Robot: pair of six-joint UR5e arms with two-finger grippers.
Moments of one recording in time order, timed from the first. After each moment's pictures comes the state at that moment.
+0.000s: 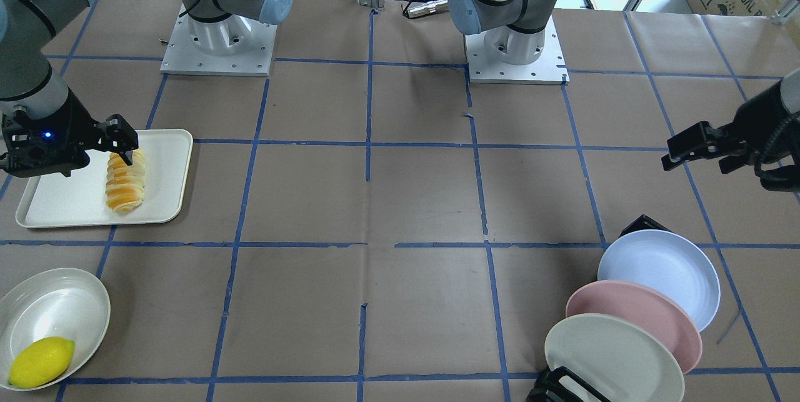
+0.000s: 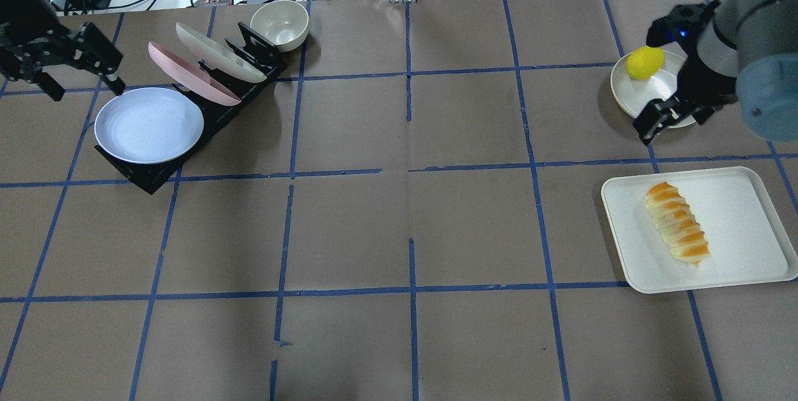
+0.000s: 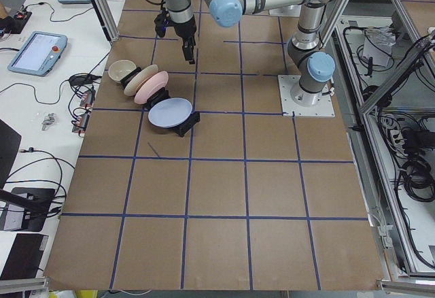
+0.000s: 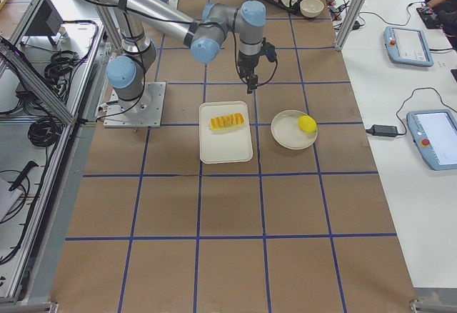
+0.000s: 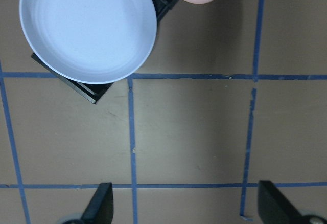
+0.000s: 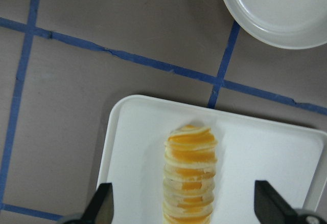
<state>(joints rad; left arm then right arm) -1.11 -1.82 -1.39 -1.67 1.57 0.48 1.19 -1.53 1.97 -2.01 -1.64 -0.65</state>
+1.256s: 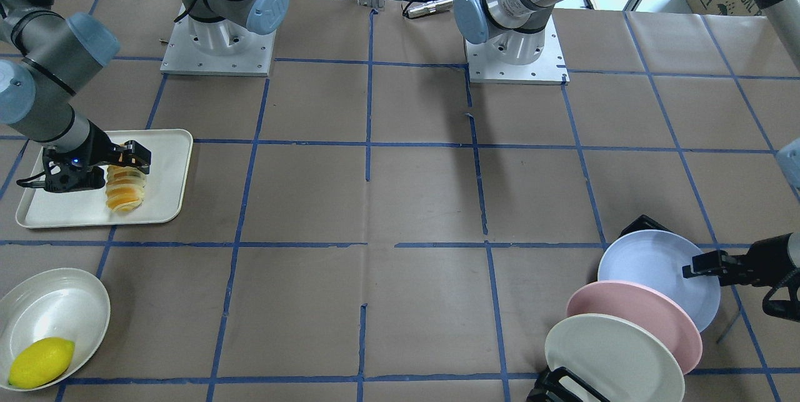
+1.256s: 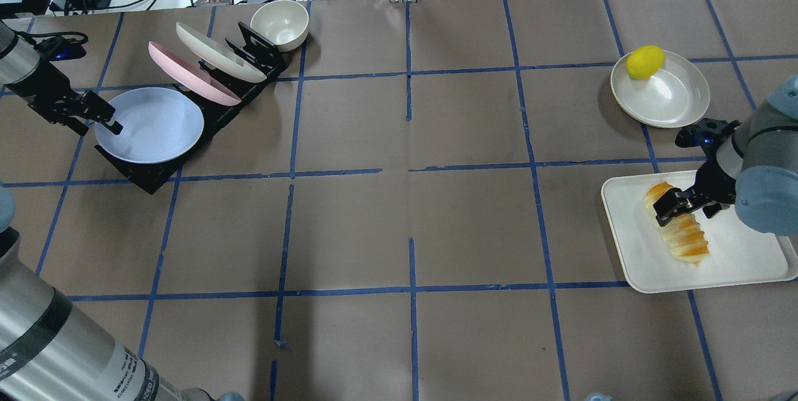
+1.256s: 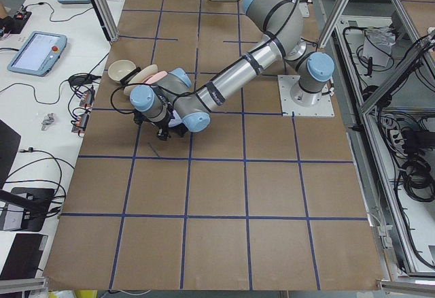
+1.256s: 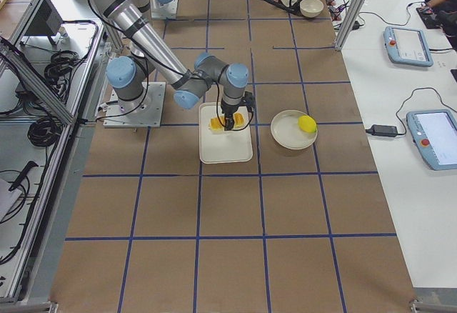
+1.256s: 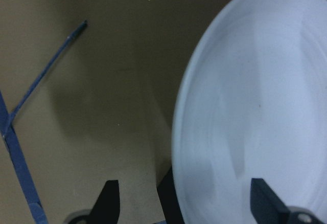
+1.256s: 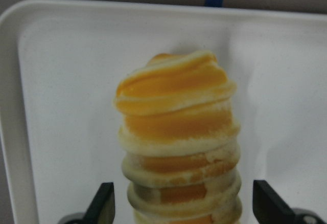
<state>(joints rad) -0.99 -2.24 -1.29 -1.39 1.49 0.75 1.03 -1.38 2.20 -2.25 -1.62 -0.67</state>
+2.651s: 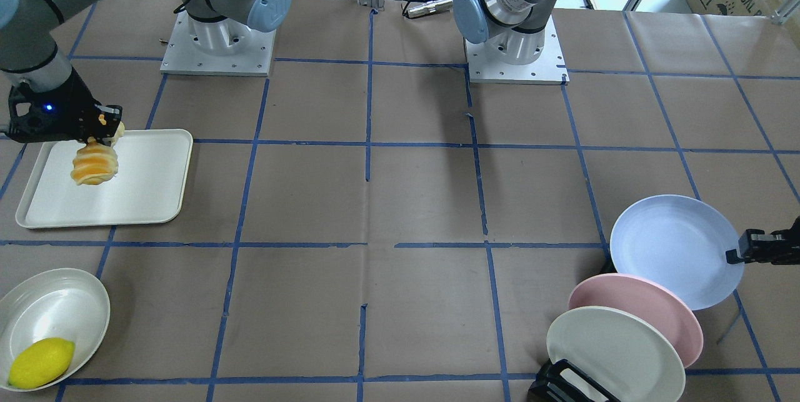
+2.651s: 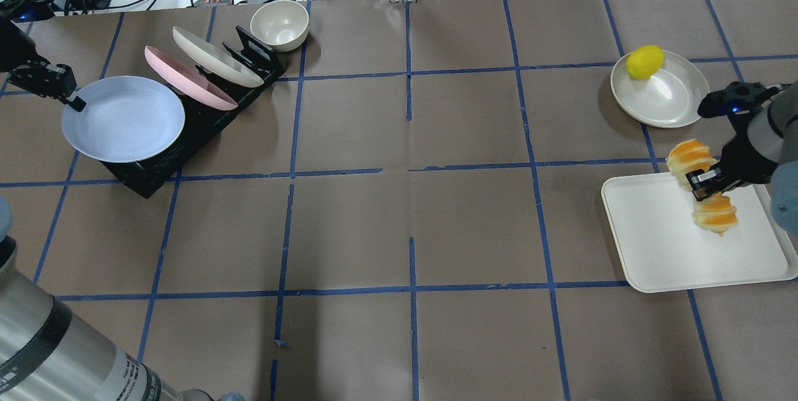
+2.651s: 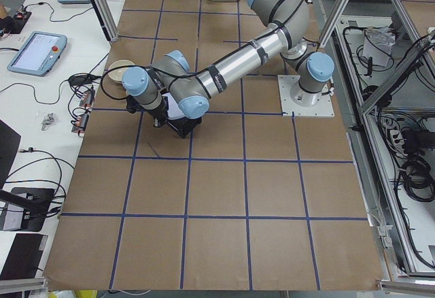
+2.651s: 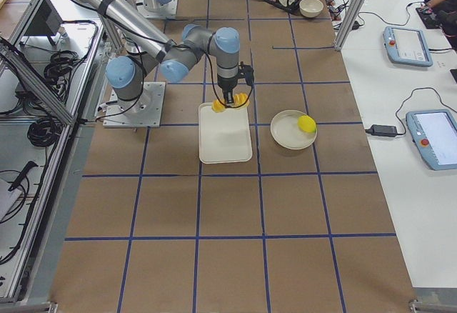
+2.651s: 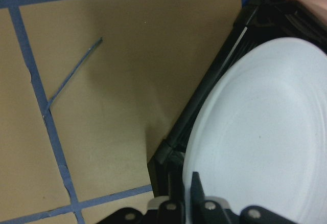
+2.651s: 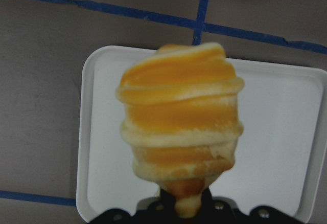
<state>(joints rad) -1.00 -2.13 -1.21 -1.59 1.50 0.74 1.09 -1.71 2.12 -2.05 -1.62 -0.66</state>
